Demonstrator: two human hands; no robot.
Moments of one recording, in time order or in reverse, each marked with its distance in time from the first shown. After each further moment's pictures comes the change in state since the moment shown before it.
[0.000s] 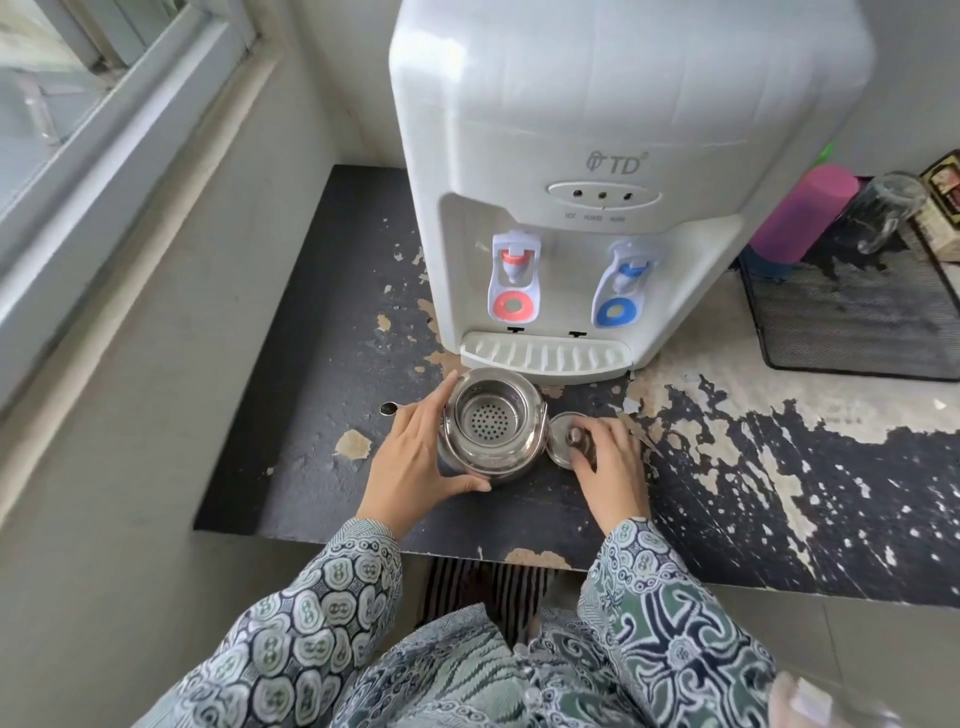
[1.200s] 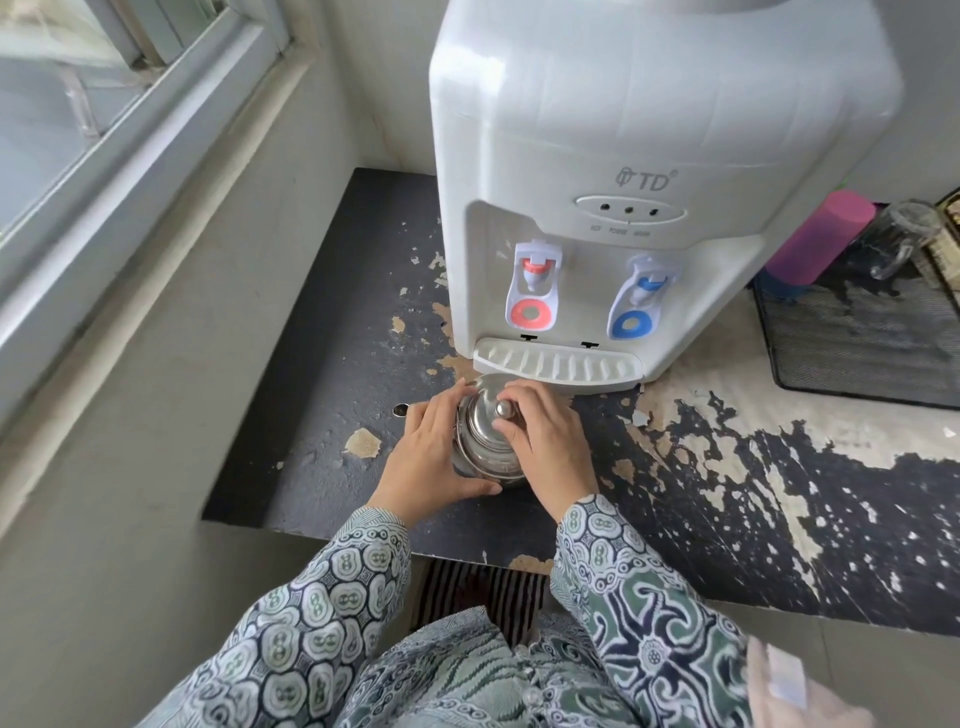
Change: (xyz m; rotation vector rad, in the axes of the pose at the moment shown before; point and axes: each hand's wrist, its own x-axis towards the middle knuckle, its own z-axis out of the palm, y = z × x) left_hand 0.003 -0.002 -0.003 -0.073 -0.050 -0.059; right_hand 0.005 -0.090 -0.004 0.037 -0.027 -0.402
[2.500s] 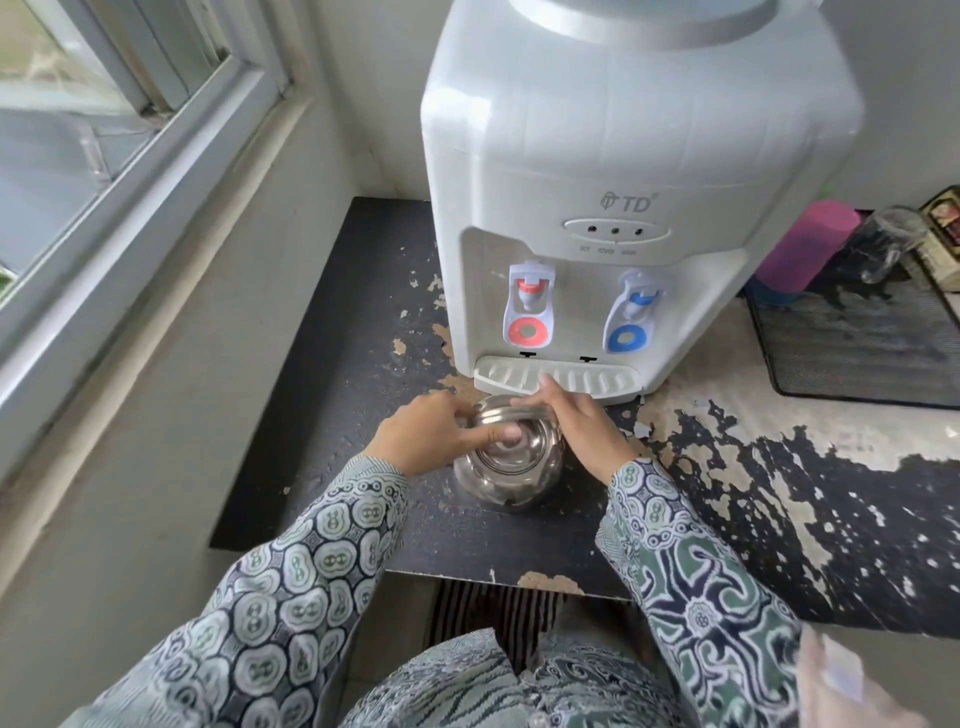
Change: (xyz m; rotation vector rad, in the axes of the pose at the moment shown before) left_hand 0.033 0.039 -0.059 0.092 -0.290 -0.208; right_hand 0.028 0.010 -0.044 0.492 -0.304 0.321
